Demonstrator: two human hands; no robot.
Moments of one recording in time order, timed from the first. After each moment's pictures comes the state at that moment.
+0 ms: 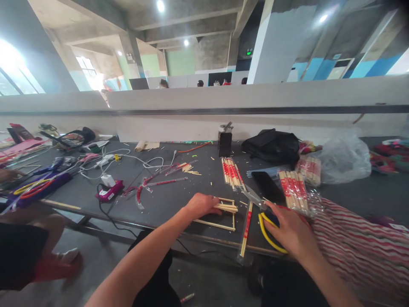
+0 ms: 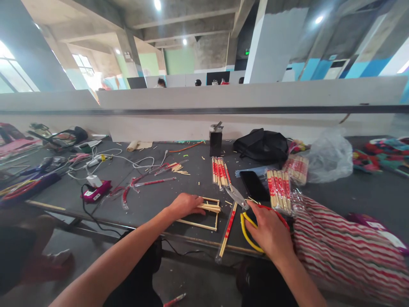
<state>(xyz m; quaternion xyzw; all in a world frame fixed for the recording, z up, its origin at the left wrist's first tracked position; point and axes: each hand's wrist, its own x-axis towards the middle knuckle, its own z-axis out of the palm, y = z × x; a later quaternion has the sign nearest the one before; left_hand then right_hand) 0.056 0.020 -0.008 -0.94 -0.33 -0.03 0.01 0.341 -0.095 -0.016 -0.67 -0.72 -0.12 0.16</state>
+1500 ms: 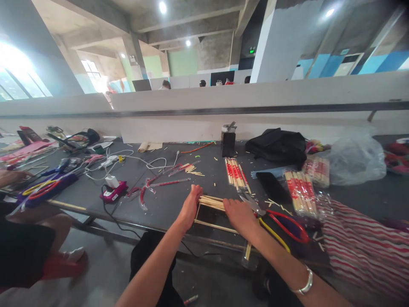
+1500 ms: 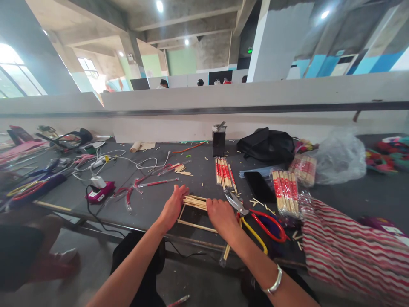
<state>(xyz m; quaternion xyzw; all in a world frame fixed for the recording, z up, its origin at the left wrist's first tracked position) 0.035 -0.003 -0.008 -0.40 -0.44 -0.49 -0.64 0.211 -0.042 0.007 -0.58 -0.81 -0.09 -0.04</state>
